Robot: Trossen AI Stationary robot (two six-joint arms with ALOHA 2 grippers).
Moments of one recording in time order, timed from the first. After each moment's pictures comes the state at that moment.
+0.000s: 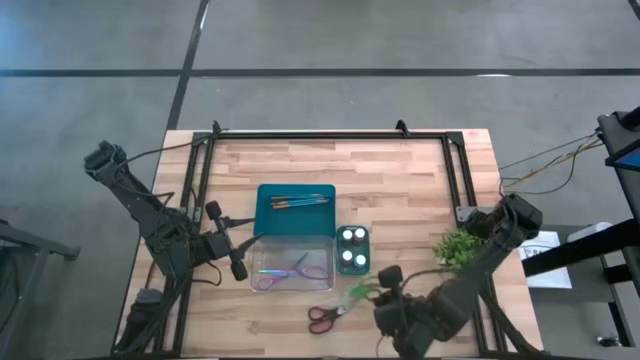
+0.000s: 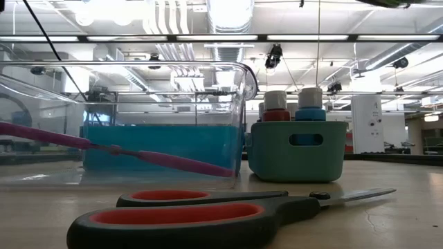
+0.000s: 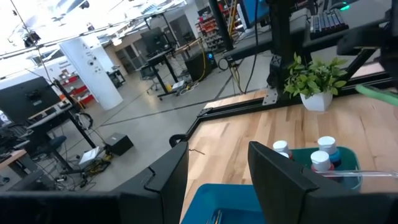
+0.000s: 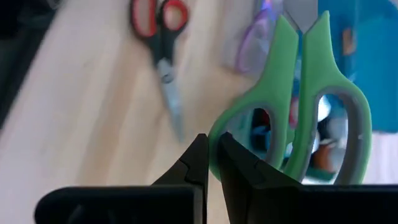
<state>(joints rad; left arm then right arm) -0.80 1.03 0.71 0.12 -1.24 0.21 0.83 1.82 1.50 -0.98 0.56 0.43</state>
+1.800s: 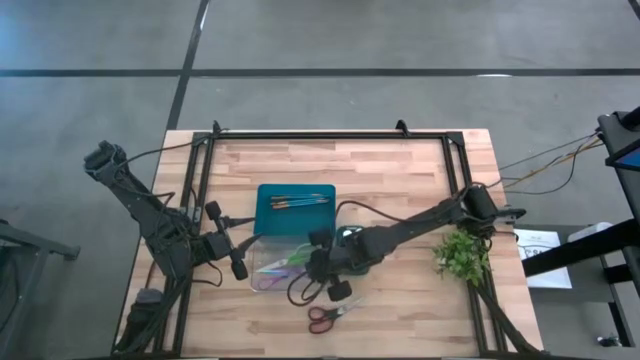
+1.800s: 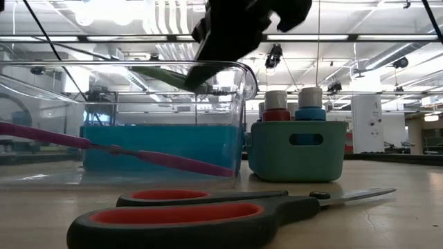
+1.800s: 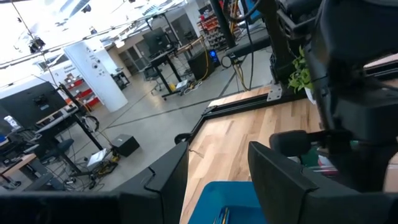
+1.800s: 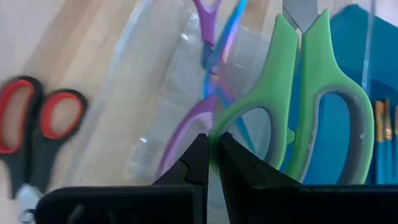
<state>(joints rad) -0.80 1.03 0.71 0.10 -1.25 0.24 0.32 2.01 1.59 -0.53 0.13 -0.09</state>
